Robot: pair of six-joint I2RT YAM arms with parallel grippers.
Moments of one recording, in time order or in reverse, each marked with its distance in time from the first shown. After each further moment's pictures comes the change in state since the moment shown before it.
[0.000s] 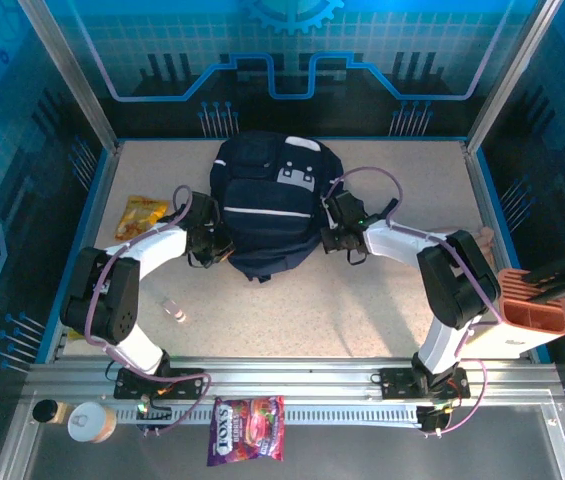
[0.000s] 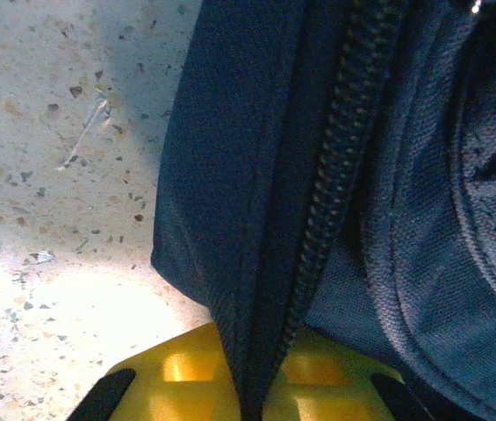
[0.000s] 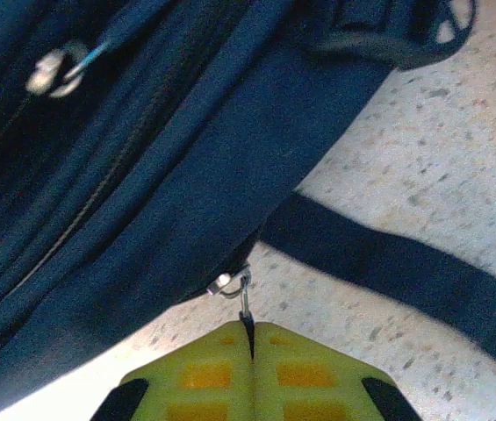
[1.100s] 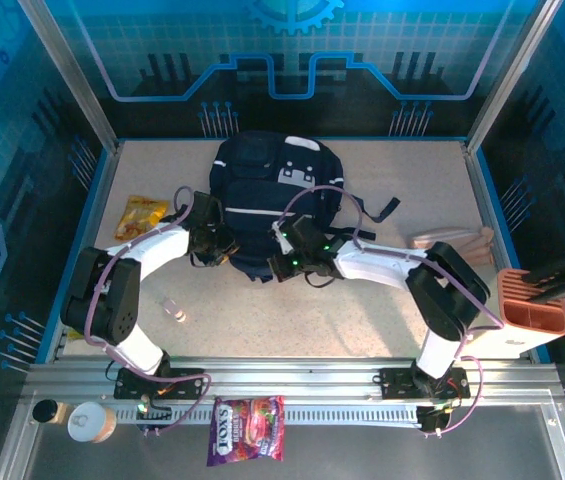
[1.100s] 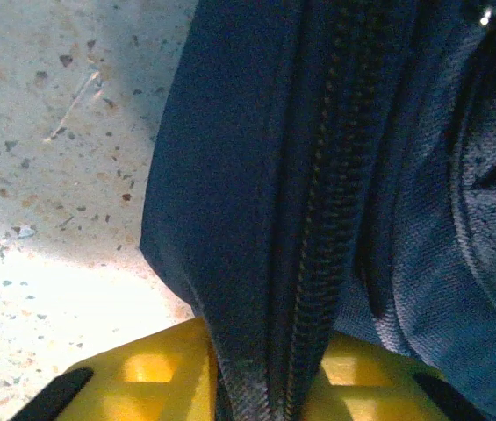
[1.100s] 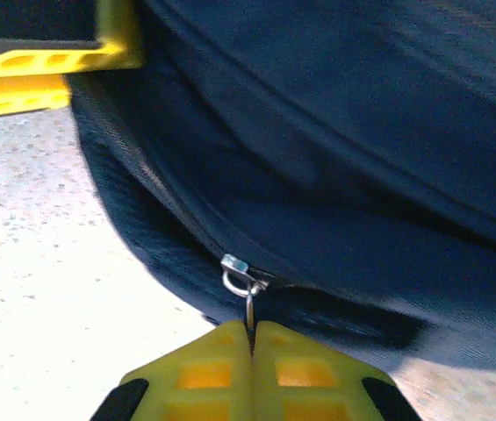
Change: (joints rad) left arm -0.023 0.000 0.006 -0.006 -0.009 -0.078; right arm 0.319 -0.044 -0.009 0.064 -0.253 0.199
